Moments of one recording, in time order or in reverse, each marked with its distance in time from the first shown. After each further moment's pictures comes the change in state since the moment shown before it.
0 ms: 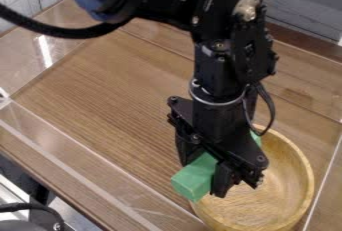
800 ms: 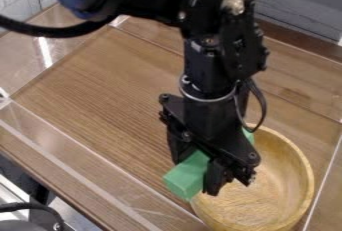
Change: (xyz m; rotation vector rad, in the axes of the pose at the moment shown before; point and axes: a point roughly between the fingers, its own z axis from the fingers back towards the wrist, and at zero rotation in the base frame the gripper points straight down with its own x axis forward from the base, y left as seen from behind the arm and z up) arm -0.005 0.005 0.005 0.001 -0.003 0.018
